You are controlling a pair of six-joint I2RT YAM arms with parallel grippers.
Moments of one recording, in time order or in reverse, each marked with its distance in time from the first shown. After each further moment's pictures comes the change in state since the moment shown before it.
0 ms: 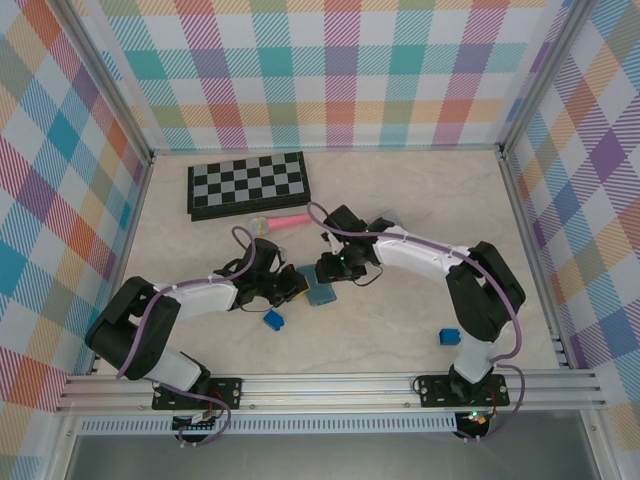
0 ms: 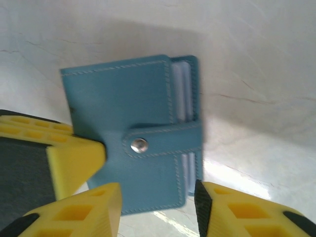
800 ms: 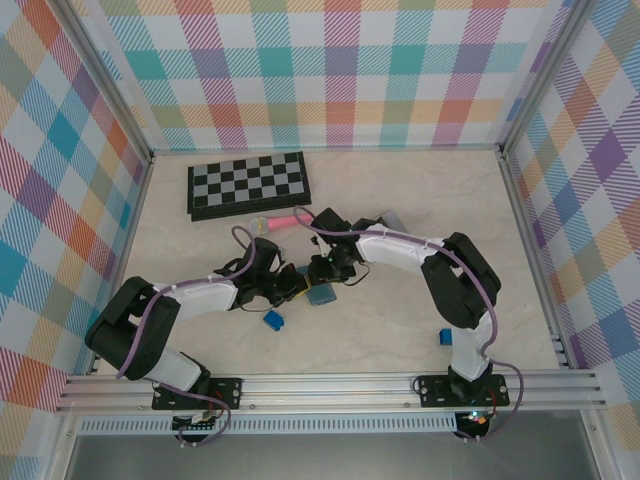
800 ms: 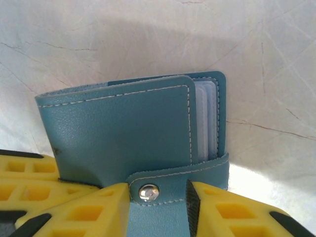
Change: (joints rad) left arm 0.000 0.000 0.003 -0.005 -0.001 -0.006; right arm 0.022 0.139 0.079 -0.002 -0.010 0.015
